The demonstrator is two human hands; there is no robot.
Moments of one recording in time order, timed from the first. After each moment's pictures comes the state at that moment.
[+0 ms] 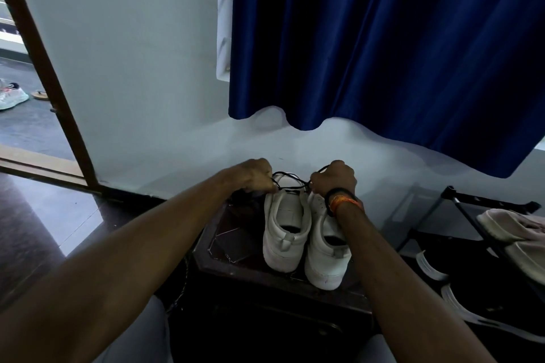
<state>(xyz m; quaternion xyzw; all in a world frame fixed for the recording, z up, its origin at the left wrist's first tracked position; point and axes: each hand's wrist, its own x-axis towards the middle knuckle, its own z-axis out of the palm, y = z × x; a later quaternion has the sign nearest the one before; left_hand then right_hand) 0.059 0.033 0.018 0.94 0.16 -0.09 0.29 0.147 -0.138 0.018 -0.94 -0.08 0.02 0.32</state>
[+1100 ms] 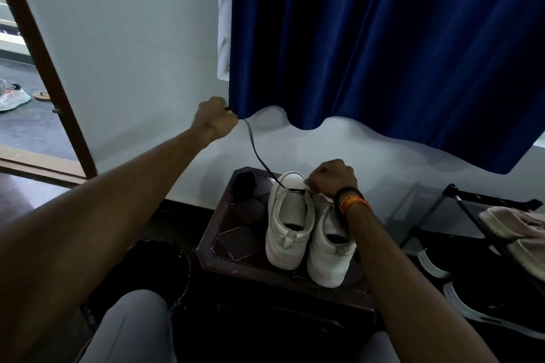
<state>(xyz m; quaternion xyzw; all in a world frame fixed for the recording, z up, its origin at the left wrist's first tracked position) 0.044 0.111 0.082 0.86 0.29 0.23 0.35 0.139 -0.147 0.029 -0.94 -0.15 0.08 0.30</state>
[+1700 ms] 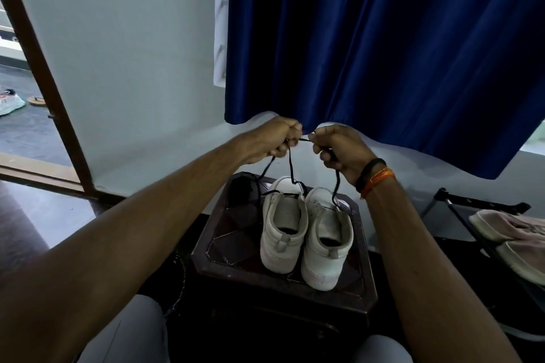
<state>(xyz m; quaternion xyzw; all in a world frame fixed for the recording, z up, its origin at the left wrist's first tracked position) 0.069 0.010 0.100 0.76 0.06 0.05 0.64 0.133 -0.158 0.109 -0.75 -0.24 0.18 0.59</state>
